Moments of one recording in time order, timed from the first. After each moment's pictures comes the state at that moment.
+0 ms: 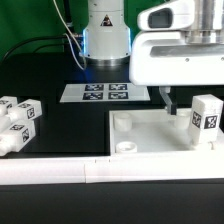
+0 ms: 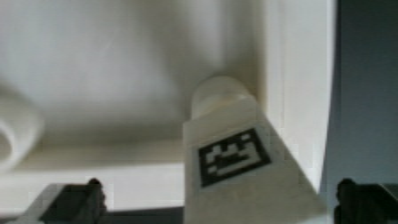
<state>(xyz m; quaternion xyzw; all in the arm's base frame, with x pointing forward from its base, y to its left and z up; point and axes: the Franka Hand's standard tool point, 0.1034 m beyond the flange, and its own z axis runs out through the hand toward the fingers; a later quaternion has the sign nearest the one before) 0.641 0.106 0.081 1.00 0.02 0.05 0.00</state>
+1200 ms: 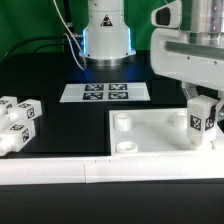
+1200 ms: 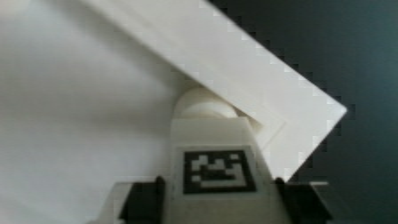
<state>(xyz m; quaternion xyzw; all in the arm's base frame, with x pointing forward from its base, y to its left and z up) 0.640 0.116 0.078 0.84 -0.54 0.02 -0.03</state>
